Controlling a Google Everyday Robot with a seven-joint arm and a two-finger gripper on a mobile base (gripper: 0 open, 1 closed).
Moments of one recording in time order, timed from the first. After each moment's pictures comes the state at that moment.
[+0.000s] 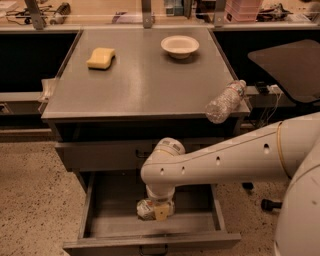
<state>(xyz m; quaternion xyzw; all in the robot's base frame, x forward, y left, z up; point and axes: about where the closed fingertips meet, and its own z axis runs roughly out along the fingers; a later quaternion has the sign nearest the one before) 0.477 -0.010 0.533 -0.74 0.66 -0.02 0.07</state>
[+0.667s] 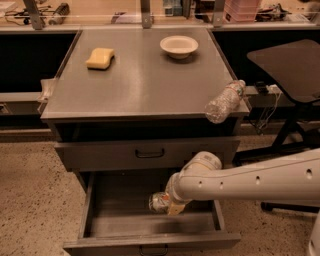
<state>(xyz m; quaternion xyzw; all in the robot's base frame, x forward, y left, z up) 0.507 -0.055 0.505 -0.71 0.68 -0.01 0.19</state>
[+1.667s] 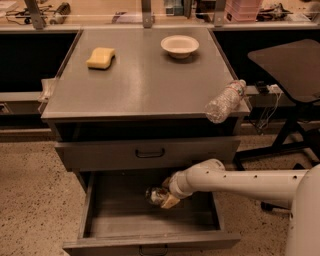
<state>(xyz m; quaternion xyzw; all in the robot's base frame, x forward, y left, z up) 0.570 -0.044 0.431 -0.67 0.68 0.08 0.28</state>
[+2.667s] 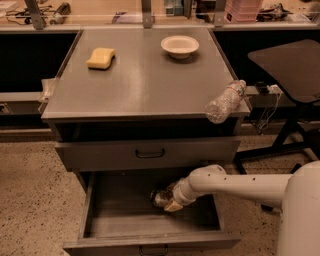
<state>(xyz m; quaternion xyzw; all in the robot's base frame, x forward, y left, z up) 0.552 -0.061 0.384 -0.65 0.71 0.11 0.23</state>
